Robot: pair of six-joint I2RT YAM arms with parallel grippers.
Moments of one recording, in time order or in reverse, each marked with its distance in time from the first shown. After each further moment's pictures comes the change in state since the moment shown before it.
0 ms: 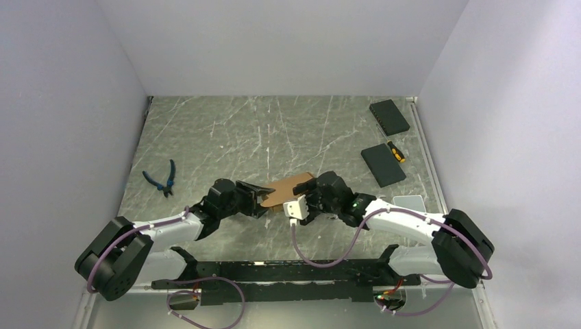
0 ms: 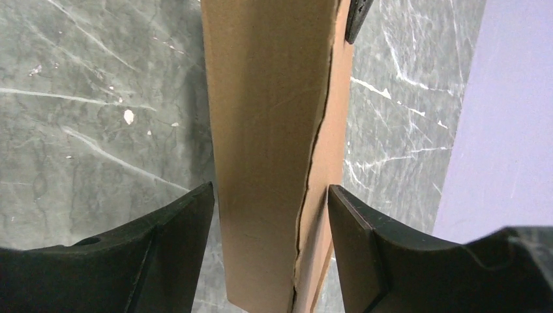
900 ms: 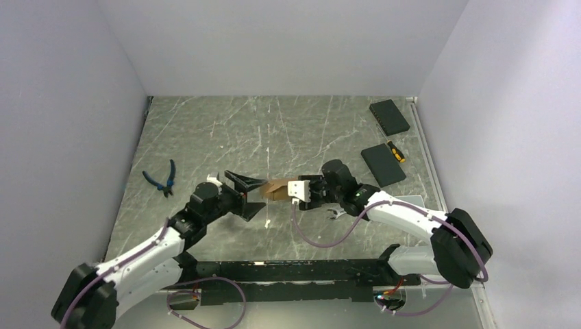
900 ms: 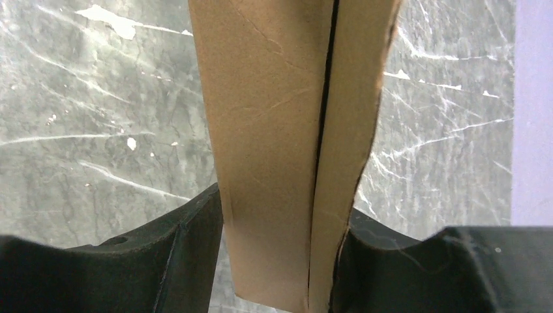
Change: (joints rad) left arm 0.023 -0.331 -0.022 -0.140 -0.025 0.135; right arm -0.102 0.019 0.065 -0.033 -0.121 0.210
